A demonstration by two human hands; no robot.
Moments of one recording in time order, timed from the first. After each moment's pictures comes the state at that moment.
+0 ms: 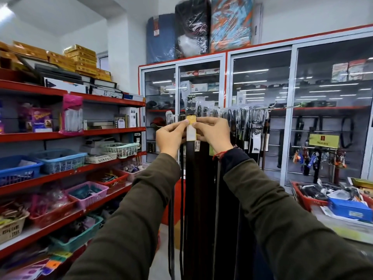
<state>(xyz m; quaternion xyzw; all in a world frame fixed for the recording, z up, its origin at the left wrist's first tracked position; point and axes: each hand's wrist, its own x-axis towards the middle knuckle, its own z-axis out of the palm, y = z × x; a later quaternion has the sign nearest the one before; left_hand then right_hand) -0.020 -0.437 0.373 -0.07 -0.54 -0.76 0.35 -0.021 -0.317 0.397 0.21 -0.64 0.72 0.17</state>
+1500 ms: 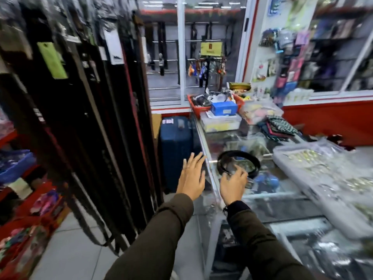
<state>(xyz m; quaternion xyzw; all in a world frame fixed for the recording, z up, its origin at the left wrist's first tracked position) -0.031 -0.092 0.021 -0.34 -0.89 -0.30 0.09 0.028 0.032 0.009 -0.37 -0.79 0.41 0.28</state>
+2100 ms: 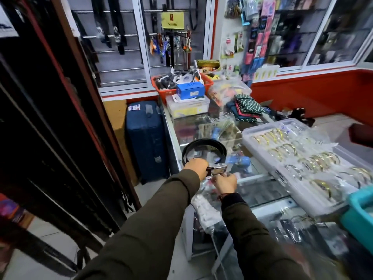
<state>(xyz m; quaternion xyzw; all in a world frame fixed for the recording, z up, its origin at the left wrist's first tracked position) -0.047 0.053 0.007 -0.42 -0.90 -0.05 -0.13 0.037 0.124 -0.036 -0.51 -0.51 0.66 0.20</state>
